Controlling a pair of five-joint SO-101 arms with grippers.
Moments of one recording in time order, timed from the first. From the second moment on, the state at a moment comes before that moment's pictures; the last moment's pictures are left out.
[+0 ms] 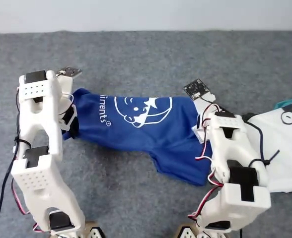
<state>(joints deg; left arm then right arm) -15.9 28.2 -13.5 98.9 -23.7 3.9 8.0 33.2 37.0 34.5</state>
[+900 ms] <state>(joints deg) -15.9 28.2 -13.3 98.9 -23.7 17.8 1.5 29.1 46.9 38.0</state>
